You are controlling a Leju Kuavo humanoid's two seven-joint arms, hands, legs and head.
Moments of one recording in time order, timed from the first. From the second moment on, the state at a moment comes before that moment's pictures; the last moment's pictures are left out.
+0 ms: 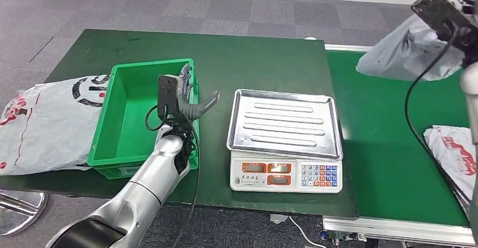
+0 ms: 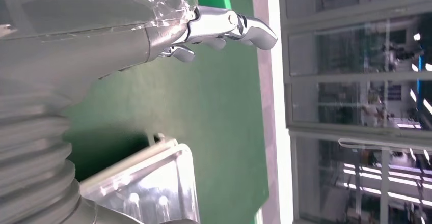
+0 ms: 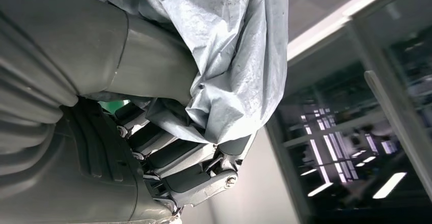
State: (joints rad) left arm -0.75 -0.29 -0.29 -0.65 0.15 0.29 -0.46; right arm -1.01 -0.53 0.24 -0.99 0.65 -0.04 0.13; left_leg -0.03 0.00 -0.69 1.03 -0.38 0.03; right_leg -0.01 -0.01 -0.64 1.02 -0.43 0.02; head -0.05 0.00
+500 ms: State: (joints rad) left arm -0.77 -0.31 -0.33 -0.64 0.19 0.28 -0.46; right arm -1.27 -0.27 0.45 -0.82 0.60 -0.06 0.19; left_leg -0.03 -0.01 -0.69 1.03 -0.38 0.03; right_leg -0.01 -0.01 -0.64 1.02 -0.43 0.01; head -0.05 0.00
